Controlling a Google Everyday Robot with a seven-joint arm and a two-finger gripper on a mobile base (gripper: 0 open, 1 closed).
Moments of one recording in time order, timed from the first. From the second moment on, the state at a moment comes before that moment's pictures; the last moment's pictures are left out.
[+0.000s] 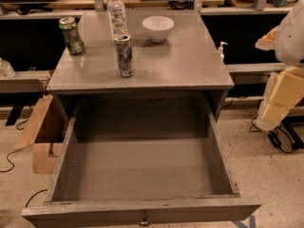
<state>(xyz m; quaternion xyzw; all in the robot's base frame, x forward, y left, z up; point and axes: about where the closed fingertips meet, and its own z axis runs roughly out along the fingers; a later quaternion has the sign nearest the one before) 0.438 -0.216 0.977 -0.60 0.78 -0.04 0.16</state>
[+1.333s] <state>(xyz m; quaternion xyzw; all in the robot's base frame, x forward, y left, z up) 0.590 -0.137 0.991 -0.57 0.67 0.13 0.46</state>
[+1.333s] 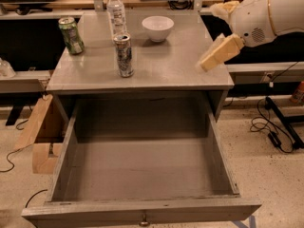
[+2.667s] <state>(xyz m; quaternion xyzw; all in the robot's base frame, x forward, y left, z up) 0.653 -0.061 0.984 -0.51 0.59 0.27 0.57</state>
